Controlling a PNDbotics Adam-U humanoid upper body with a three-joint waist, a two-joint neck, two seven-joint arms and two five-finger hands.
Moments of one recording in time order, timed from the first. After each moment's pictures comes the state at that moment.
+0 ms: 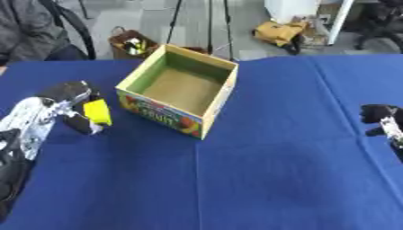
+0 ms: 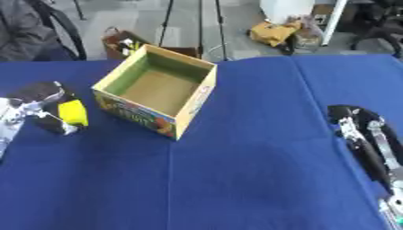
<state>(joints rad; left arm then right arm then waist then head) -0.65 0.54 -0.02 -1.13 -1.01 -0.15 -0.36 -0.22 -0.44 0.14 -1.73 0.22 -0.01 -0.11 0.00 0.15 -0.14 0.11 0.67</state>
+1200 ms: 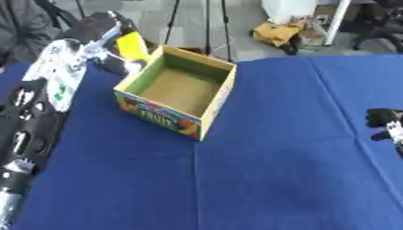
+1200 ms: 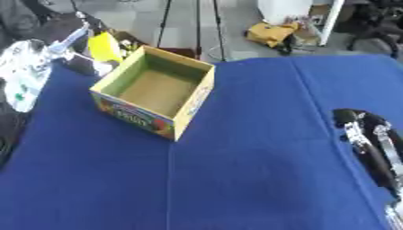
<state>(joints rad) -0.92 0.40 -0.05 -1.10 -1.07 -0.11 -0.31 -0.23 -0.44 0.15 -1.73 0.22 -0.02 -0.09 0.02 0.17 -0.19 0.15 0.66</state>
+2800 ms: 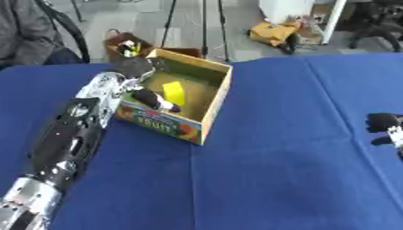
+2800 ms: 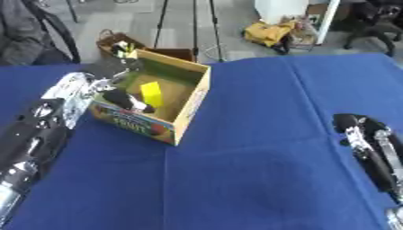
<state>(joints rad) -0.96 0.34 -0.06 -0.85 -1.23 -0.20 -0.27 -0.23 -0.43 0.15 -1.72 0.21 -0.02 -0.09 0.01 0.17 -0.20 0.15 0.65</state>
